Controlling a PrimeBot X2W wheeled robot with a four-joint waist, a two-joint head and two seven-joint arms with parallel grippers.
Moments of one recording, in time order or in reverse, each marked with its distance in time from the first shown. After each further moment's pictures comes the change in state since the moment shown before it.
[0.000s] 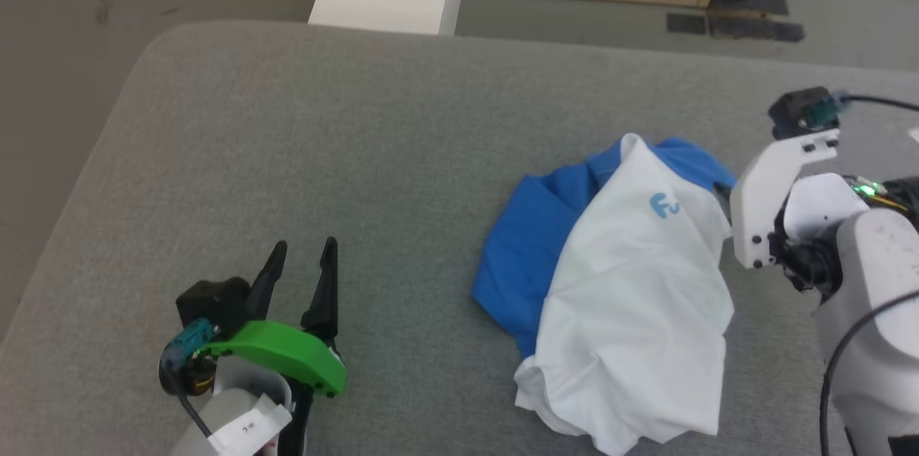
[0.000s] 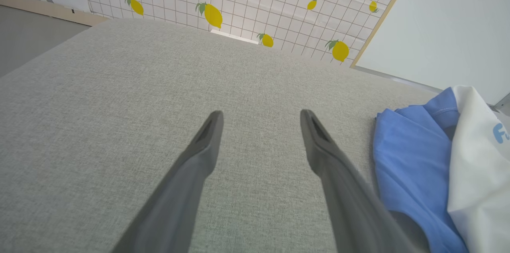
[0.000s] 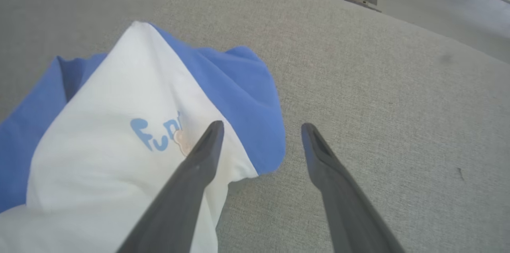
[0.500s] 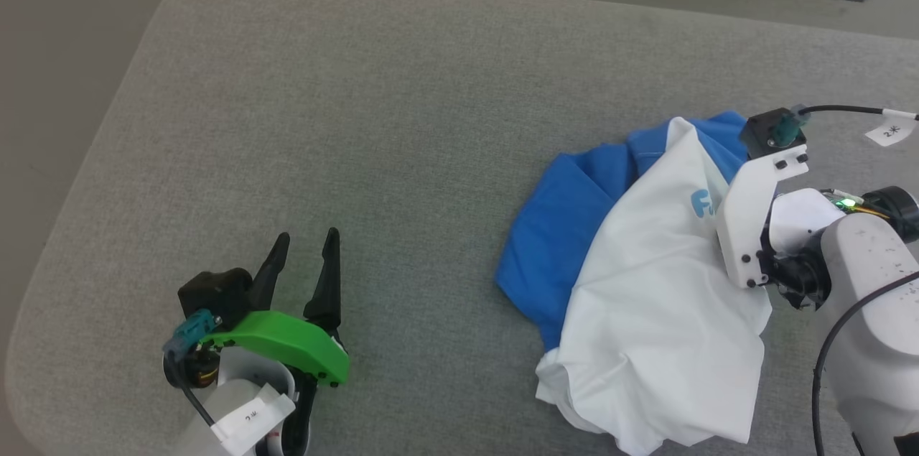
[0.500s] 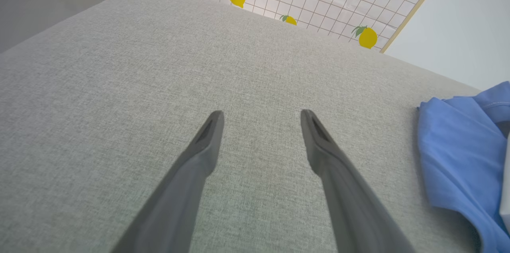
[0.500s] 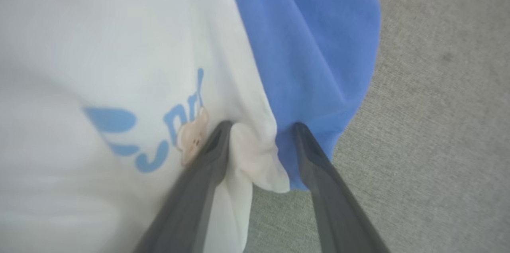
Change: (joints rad) left arm -0.027 -0.031 0.020 0.032 0.007 -0.014 0.000; right arm -0.028 -0.064 0.143 0.086 0.078 0.000 0.078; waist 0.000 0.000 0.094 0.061
